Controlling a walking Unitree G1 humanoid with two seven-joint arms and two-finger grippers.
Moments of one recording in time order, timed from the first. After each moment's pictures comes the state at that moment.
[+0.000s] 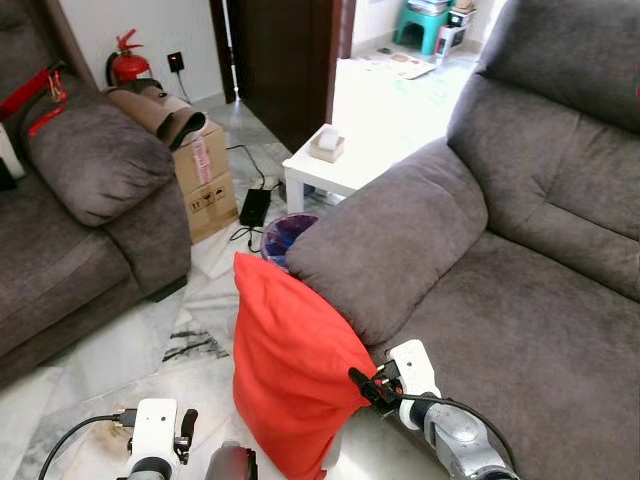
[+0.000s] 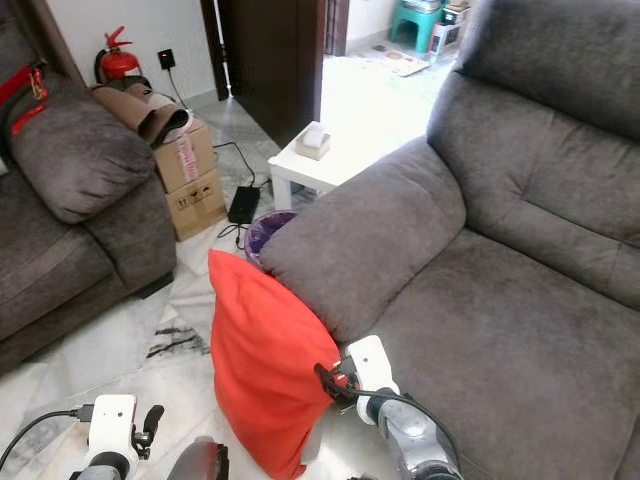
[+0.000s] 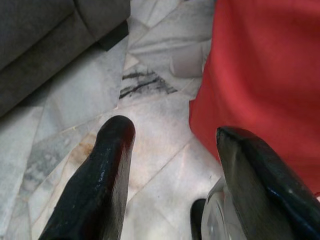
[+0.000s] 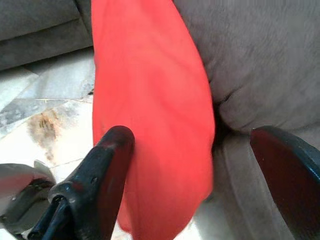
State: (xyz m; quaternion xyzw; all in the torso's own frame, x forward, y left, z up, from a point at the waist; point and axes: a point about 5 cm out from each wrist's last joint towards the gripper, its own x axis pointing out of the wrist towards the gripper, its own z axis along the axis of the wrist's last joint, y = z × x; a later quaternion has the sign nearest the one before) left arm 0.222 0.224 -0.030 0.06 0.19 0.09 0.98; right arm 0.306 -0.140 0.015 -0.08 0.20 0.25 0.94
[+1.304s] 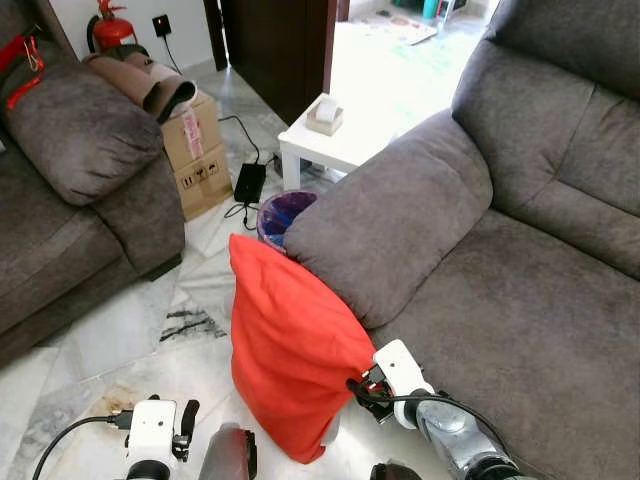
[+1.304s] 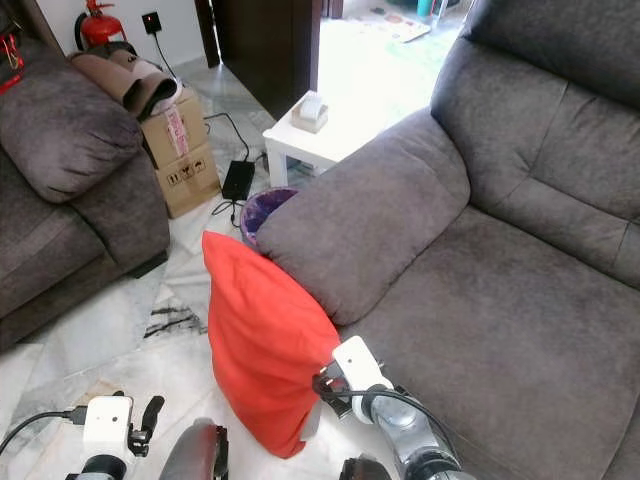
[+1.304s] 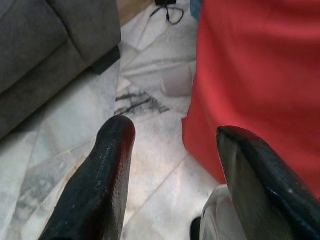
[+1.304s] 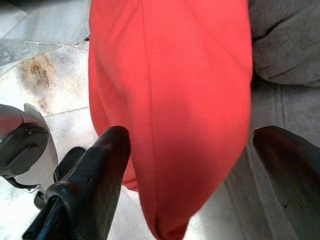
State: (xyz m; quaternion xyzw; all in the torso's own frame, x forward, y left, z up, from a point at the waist) left arm 0.220 0.218 -0.005 0.07 0.10 0.07 0.99; right arm 0.306 -0.131 0.008 -0.15 0.24 0.26 0.92
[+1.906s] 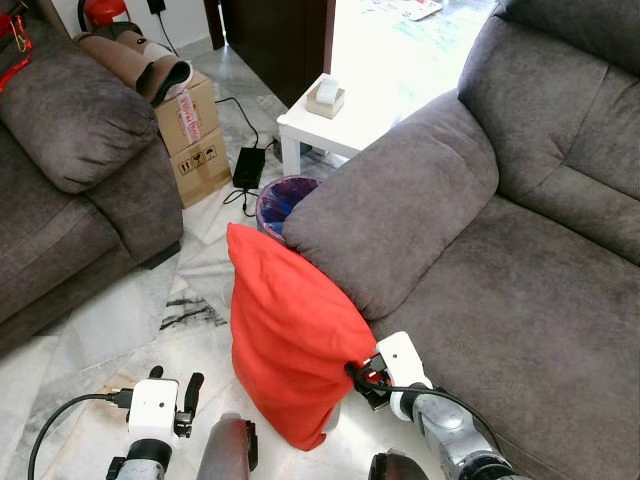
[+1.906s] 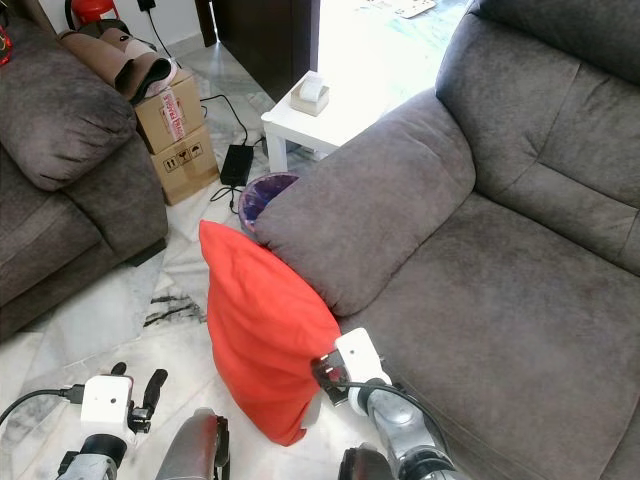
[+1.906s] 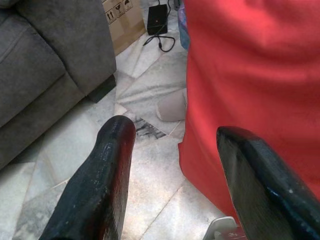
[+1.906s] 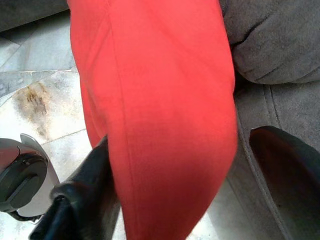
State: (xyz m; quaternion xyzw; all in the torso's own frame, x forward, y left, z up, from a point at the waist) left arm 0.230 0.213 0.023 0.08 0.04 0.05 0.99; right arm 0.310 -0.127 0.014 -0.10 0.22 0.22 0.95
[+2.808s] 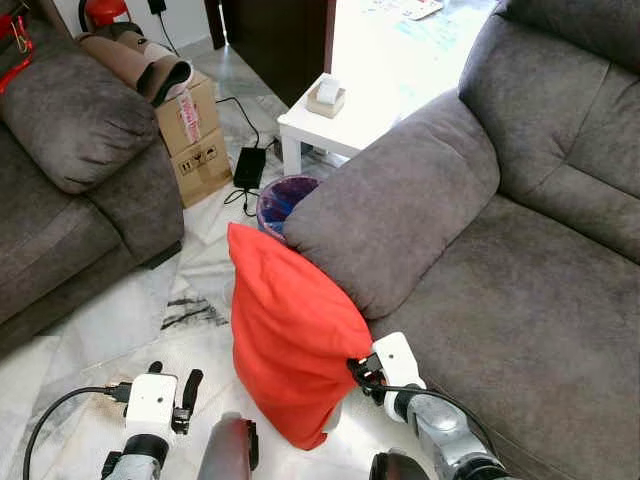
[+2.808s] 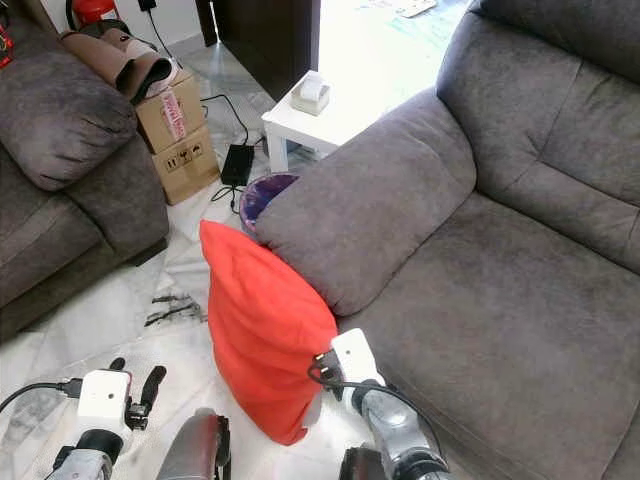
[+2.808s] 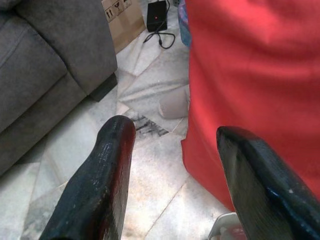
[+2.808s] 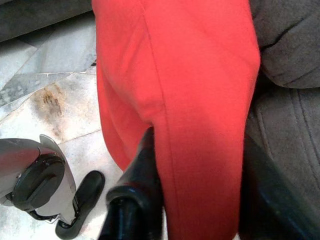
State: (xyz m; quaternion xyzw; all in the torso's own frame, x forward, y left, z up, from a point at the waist) left arm 0.229 0.218 0.029 0.09 0.05 0.04 0.99; right arm 0.307 -0.117 0.013 -0.09 0.22 0.25 0.94
